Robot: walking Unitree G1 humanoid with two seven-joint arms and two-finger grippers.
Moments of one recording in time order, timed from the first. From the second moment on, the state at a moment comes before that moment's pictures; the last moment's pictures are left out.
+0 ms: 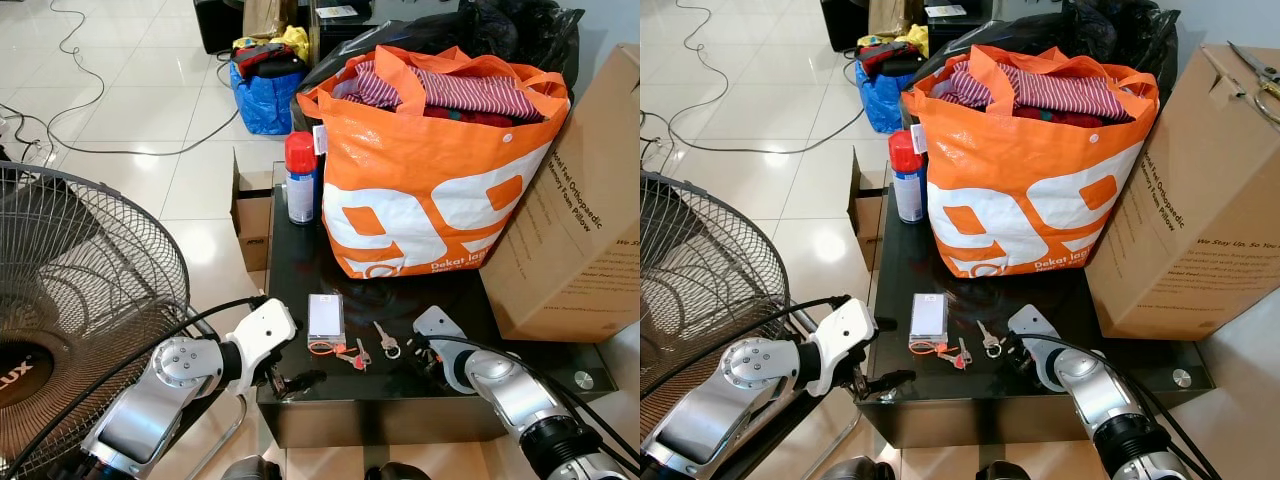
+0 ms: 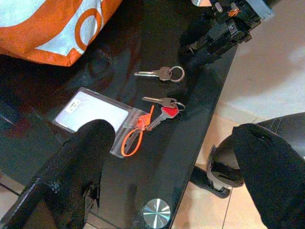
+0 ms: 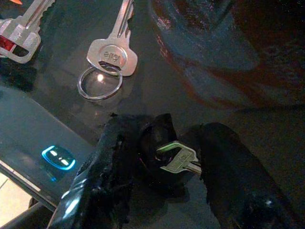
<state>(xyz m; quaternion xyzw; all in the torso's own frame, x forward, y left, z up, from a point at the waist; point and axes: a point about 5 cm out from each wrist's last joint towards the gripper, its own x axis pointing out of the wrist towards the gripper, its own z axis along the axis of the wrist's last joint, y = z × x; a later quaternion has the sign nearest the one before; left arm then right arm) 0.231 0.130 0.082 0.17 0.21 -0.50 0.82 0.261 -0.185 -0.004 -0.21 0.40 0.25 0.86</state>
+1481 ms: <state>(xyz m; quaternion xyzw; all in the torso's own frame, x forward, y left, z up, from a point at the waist) 0.239 0.123 0.088 0.16 0.18 -0.49 0.84 0.283 -0.208 0.027 -0.09 0.33 0.17 0.93</state>
